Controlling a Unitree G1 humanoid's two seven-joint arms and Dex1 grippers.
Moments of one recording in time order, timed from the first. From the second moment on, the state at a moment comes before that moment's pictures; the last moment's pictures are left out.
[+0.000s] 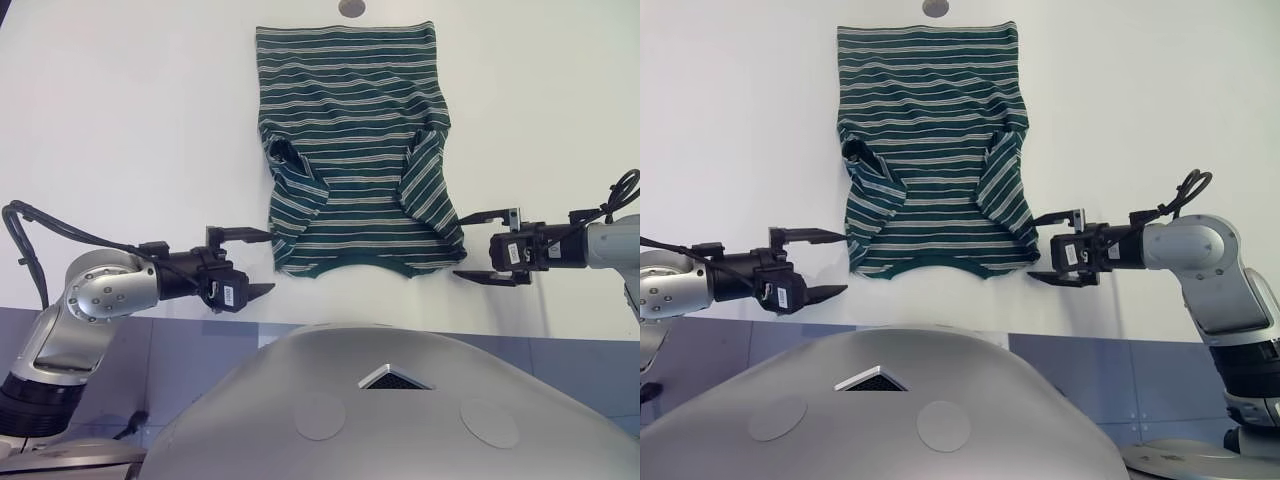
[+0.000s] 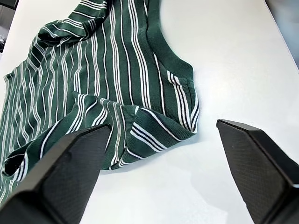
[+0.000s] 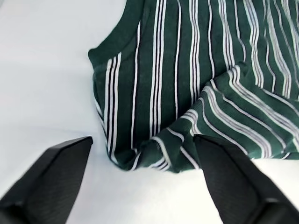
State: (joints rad) left arm 0.50 0.91 -0.05 -0.51 0.09 -0.34 -1.01; right arm 0.31 -1.02 0.06 -0.30 0.04 -0.15 1.21
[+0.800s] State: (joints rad) left arm 0.47 0.89 -0.10 -0.49 0.07 -0.32 -0.91; right arm 0.30 -1.05 0.10 -0.25 0.03 -0.19 1.20
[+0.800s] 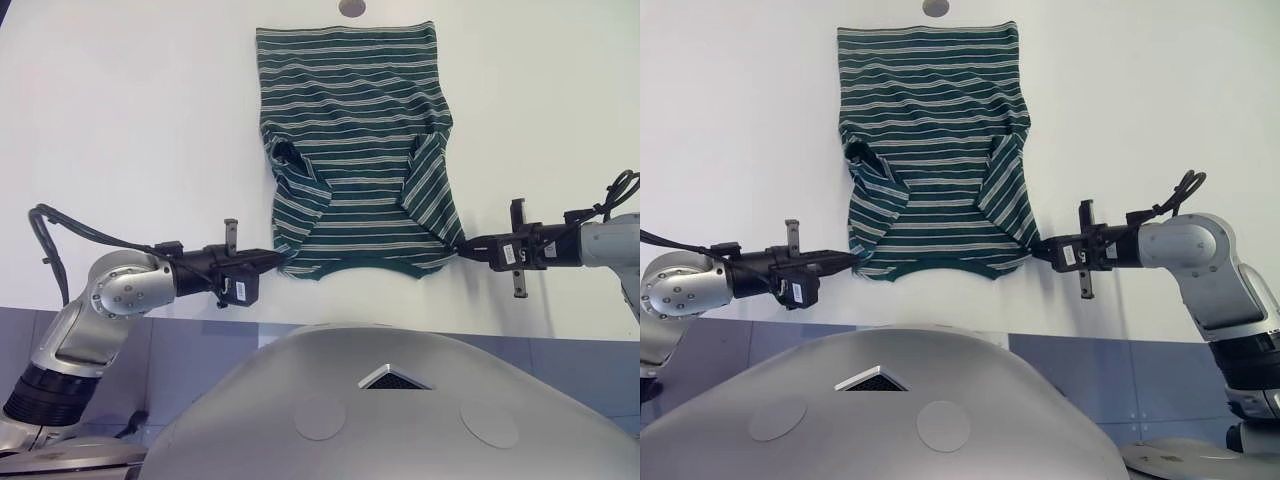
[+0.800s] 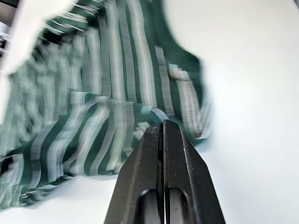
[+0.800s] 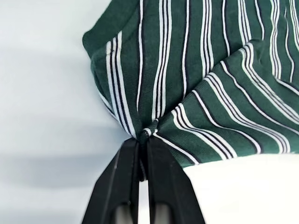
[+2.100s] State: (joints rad) left arm 0.59 0.82 -0.27 -0.65 0.52 -0.23 -0.72; right arm 0.23 -1.14 0.09 -0.22 0.12 -0.21 1.37
